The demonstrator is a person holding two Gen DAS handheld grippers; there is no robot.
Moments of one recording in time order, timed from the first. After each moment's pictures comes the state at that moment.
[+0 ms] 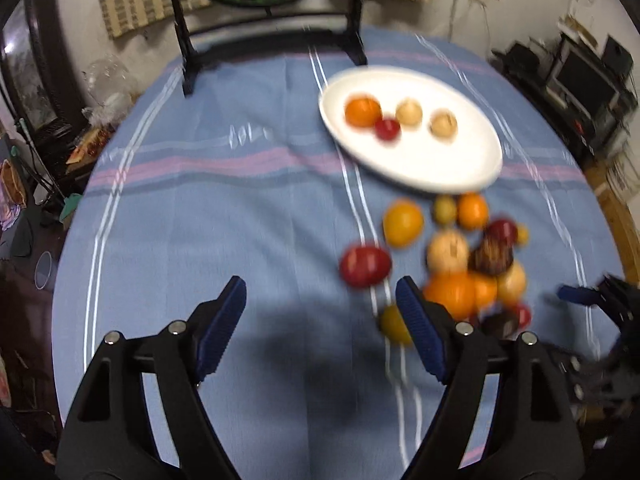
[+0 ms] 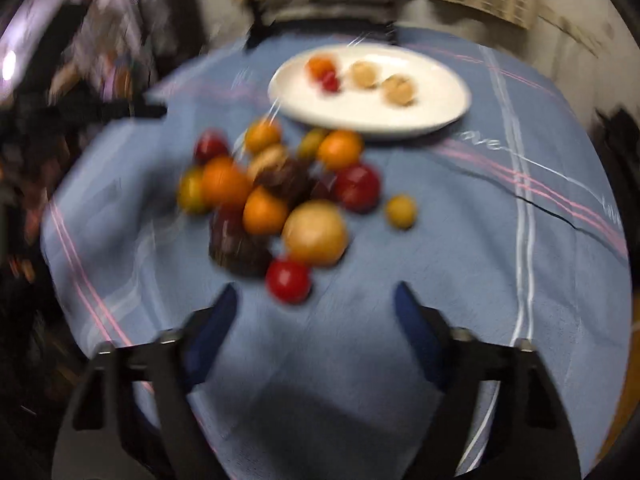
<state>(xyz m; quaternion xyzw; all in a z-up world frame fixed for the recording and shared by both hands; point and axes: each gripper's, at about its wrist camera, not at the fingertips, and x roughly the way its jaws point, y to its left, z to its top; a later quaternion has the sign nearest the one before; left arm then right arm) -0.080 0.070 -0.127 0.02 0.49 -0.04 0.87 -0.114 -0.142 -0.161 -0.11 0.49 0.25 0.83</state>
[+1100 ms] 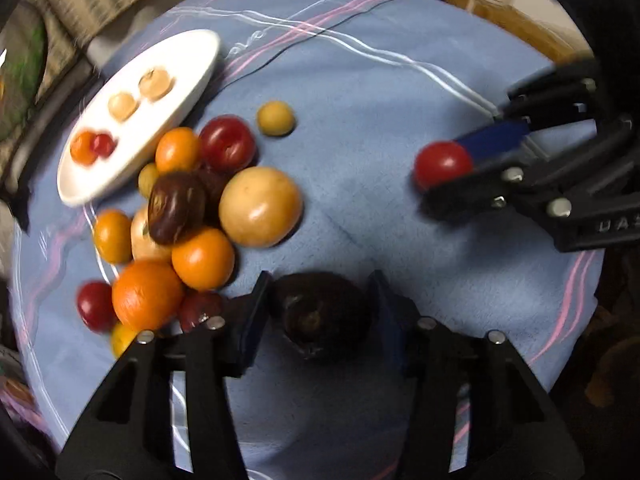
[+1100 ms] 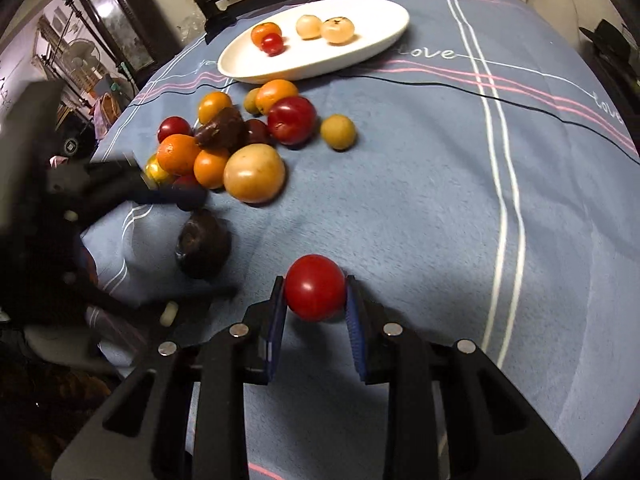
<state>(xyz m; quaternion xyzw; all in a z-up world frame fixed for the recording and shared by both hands) -0.118 -0.120 -0.196 0.23 0.51 -0.27 0.79 -0.115 -0.232 -0.171 0.02 0.54 0.22 0.81</state>
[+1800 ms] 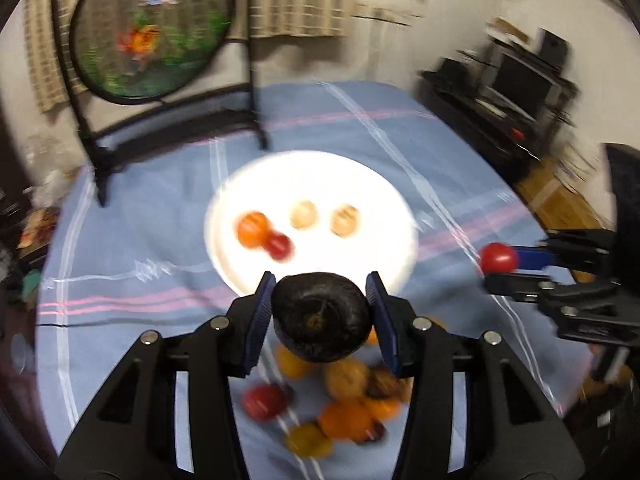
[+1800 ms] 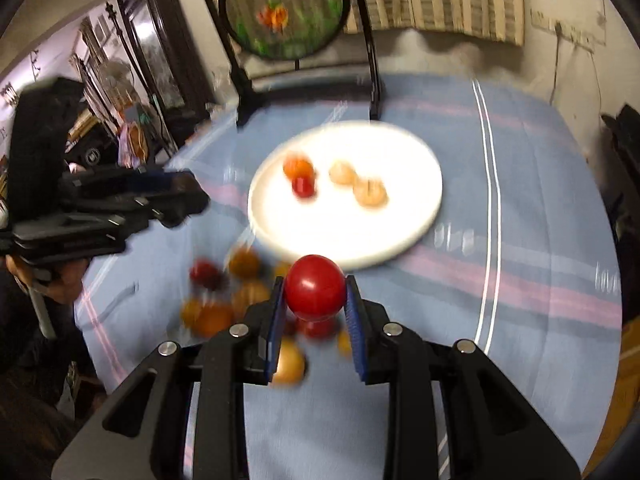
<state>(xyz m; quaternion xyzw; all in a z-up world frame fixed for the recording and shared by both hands) 0.021 -0.018 -0.061 0.04 0.42 -0.13 0.90 0.003 -0.201 -0.057 0.00 0.42 0.27 0.86</state>
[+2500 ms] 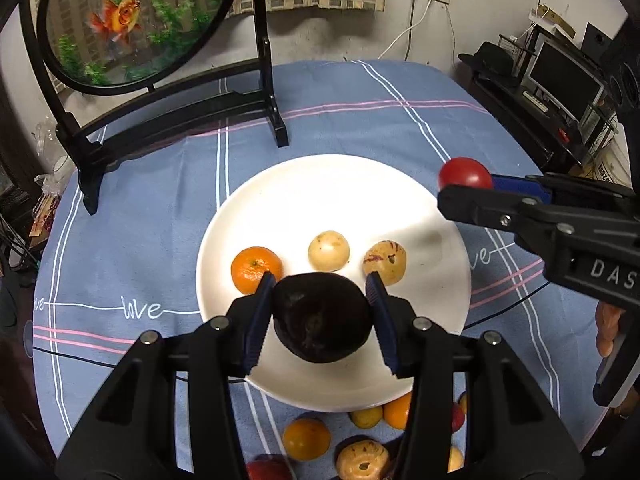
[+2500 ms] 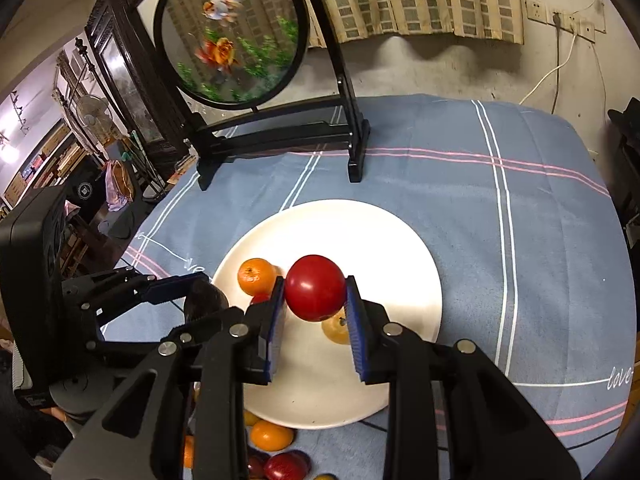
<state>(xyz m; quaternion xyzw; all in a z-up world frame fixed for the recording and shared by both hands) 0.105 -0.043 -0.100 0.04 0.47 -0.10 0.88 0.131 -0.182 -0.071 0.05 0.44 0.26 0.86</state>
